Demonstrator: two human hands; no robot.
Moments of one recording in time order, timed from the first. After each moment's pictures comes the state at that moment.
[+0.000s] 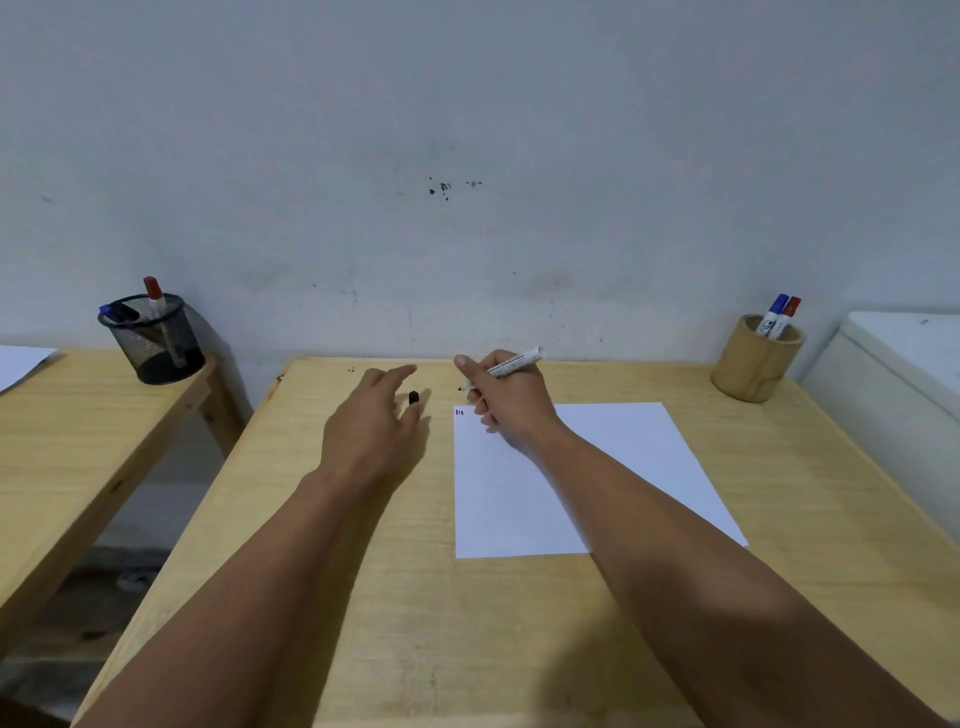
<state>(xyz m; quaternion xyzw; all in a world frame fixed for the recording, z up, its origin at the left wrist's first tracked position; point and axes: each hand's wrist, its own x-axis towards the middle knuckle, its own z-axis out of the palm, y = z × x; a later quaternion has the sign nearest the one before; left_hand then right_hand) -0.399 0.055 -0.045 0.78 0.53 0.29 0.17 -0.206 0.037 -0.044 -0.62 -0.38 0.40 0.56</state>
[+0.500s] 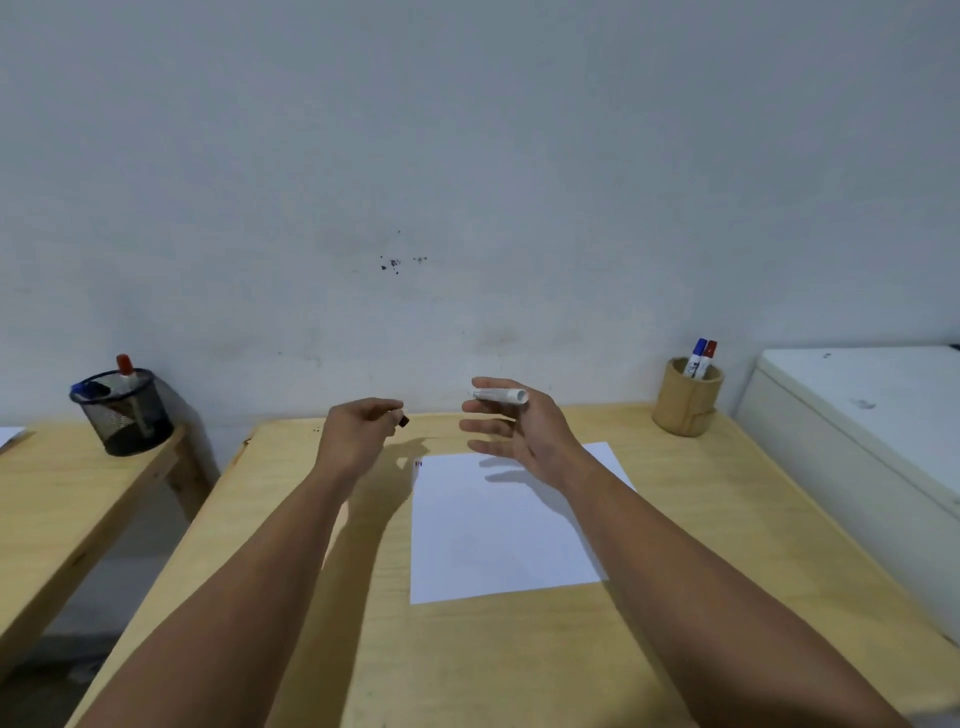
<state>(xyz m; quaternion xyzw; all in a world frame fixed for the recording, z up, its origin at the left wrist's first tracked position) -0.361 0.074 -0.006 0.62 0.48 0.40 0.47 -0.147 -0.025 0.012 -0.48 -0.32 0.52 0.62</state>
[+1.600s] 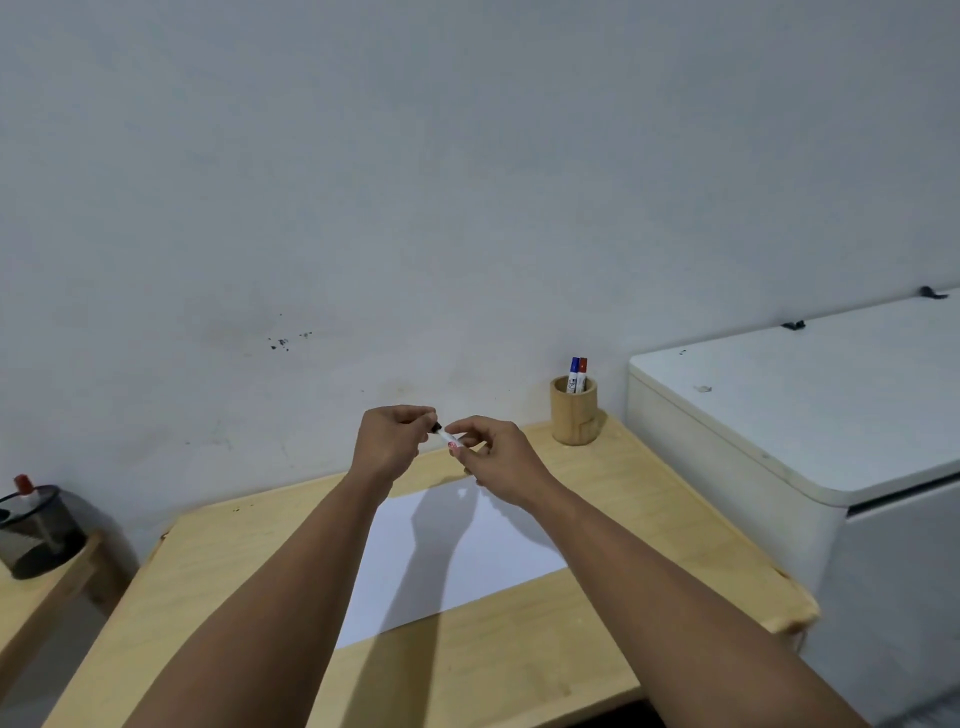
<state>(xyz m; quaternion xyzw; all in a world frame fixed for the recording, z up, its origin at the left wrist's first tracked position) -0.216 -0.018 0.065 0.69 0.40 0.37 0.48 -0.074 -0.109 0.014 -0.63 -0.49 0.23 0.55</state>
